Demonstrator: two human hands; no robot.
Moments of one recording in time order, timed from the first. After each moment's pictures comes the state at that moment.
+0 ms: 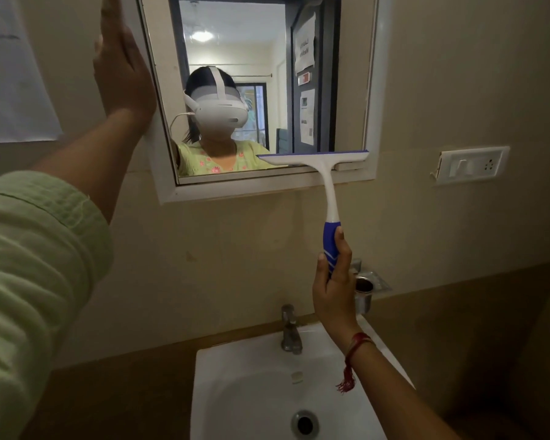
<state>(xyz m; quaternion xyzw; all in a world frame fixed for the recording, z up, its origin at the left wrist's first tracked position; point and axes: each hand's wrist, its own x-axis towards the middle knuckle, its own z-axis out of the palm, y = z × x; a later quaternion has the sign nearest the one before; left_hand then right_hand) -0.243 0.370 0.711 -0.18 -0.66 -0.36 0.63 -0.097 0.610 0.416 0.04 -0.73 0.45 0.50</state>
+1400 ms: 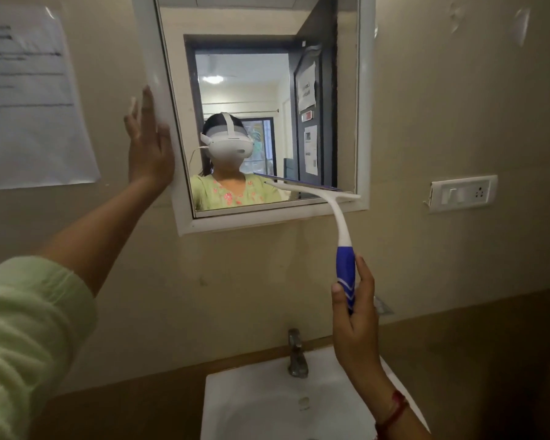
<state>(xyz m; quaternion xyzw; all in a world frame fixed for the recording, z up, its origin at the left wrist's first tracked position) -0.210 0.357 0.686 -0.21 -0.74 -0.37 0.53 -0.015 0.596 0.452 0.06 -0.69 0.56 0.45</state>
